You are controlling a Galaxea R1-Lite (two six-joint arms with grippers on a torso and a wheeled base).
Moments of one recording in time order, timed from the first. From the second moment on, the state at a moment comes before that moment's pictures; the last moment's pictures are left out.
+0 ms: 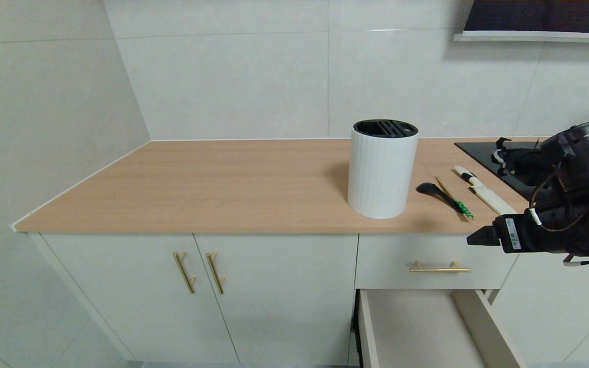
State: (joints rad) left arm 0.00 0.00 0.00 0.00 0.00 0.00; right arm 0.29 1.57 -1.09 0.34 -0.19 0.19
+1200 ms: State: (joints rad) left arm 0.00 0.00 0.00 0.00 0.00 0.00; right arm 0.12 1.98 -1.31 -0.02 -0.16 0.09
